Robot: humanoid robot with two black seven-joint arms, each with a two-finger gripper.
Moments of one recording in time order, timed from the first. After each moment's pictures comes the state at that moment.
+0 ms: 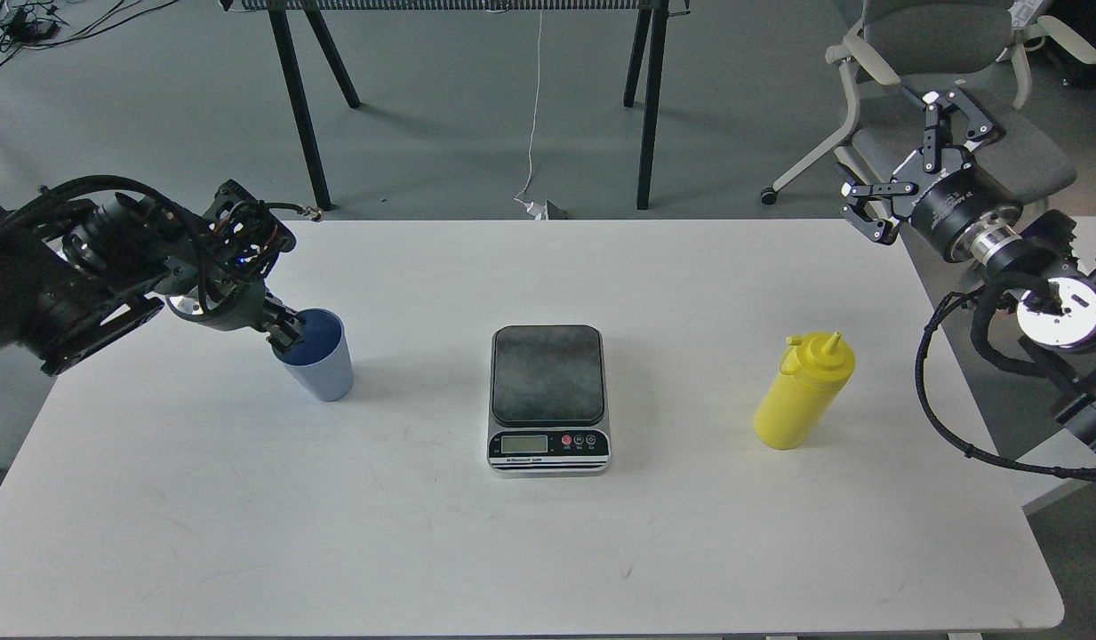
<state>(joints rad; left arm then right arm) -1.21 0.47 0.24 -0.68 1.94 -0.45 -0.49 0.82 -0.50 0.62 0.64 0.15 0.49 0.13</state>
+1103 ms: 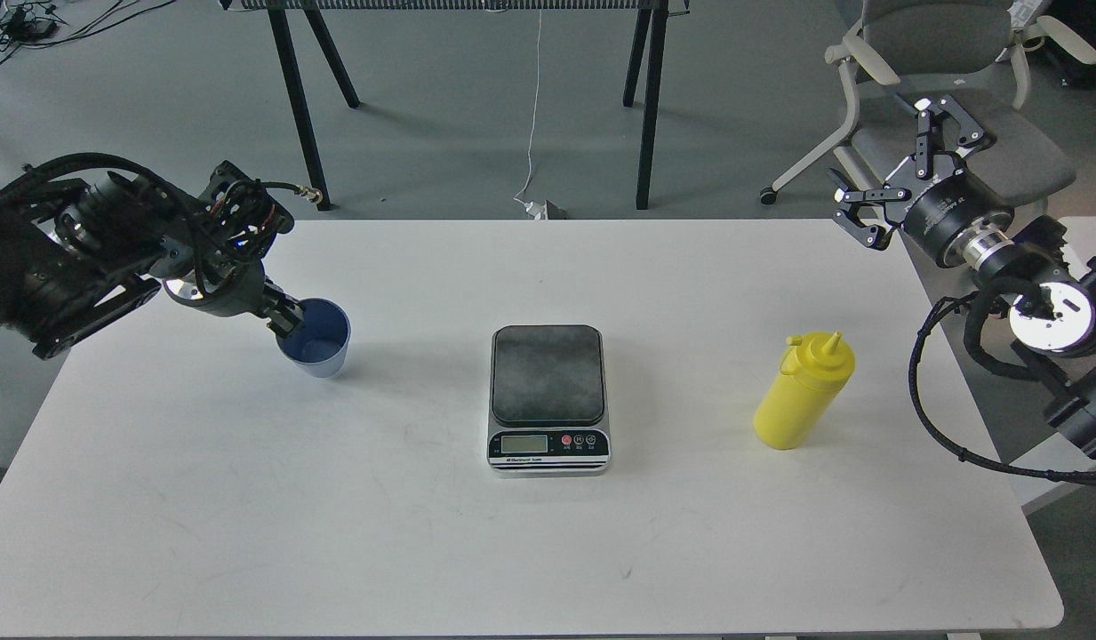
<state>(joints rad) -1.26 0.49 0.24 -0.71 1.91 -0.49 -0.49 0.81 -0.49 0.62 0.64 0.15 0.49 0.13</state>
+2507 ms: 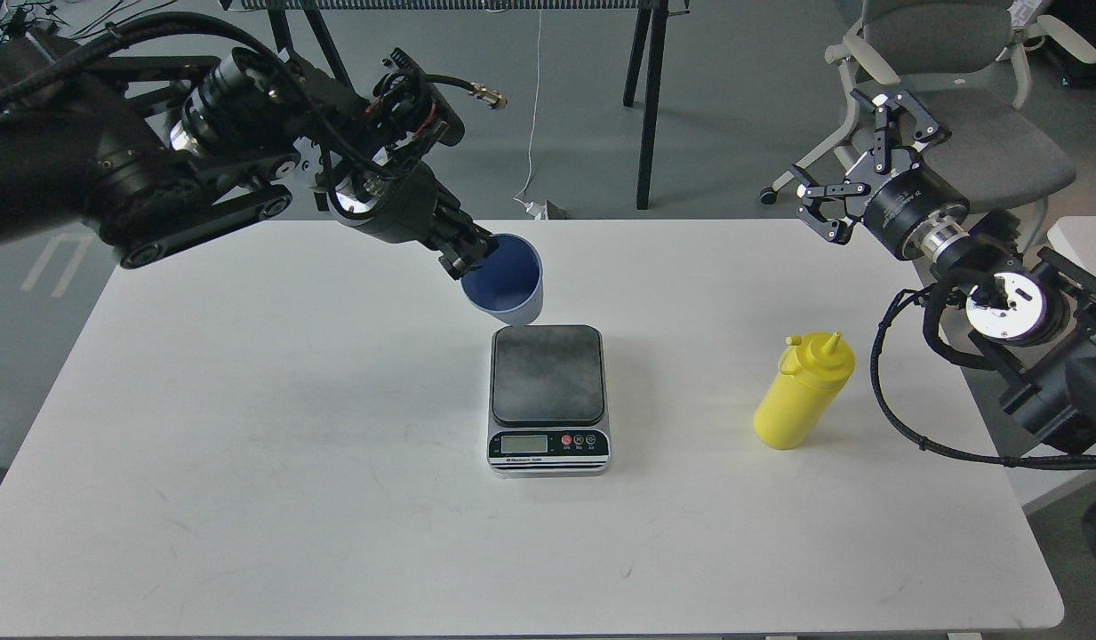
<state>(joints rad) -1.56 0.37 0.22 -1.02 1.74 -0.49 -0.49 0.86 -0.40 0.60 0.58 0.14 0.49 0.13</state>
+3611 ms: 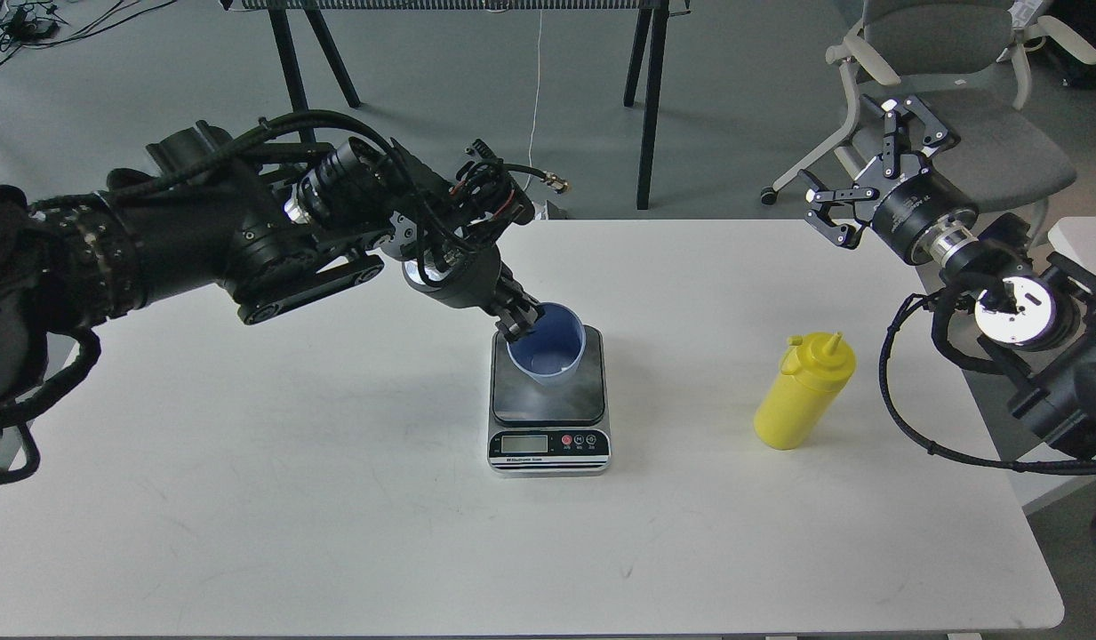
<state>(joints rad) -1.44 0.15 0.24 -0.84 1.74 -0.49 -0.49 0.85 -0.41 0.60 0.58 0.14 0.49 0.13</state>
